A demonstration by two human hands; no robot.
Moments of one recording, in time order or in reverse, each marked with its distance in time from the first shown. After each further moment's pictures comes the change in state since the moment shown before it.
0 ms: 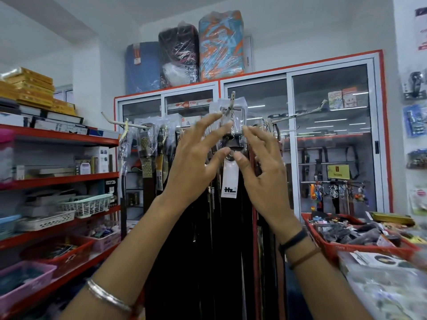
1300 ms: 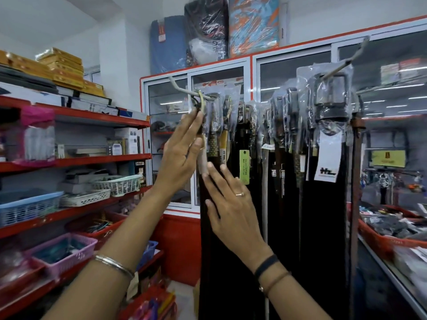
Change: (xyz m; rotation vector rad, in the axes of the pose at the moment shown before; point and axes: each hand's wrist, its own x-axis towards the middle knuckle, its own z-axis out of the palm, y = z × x) left_hand -0.063 -0.185 -0.048 -0.056 -0.015 -0.126; right_hand -0.100 -0.017 0.188 -0.487 -0.374 -0.177
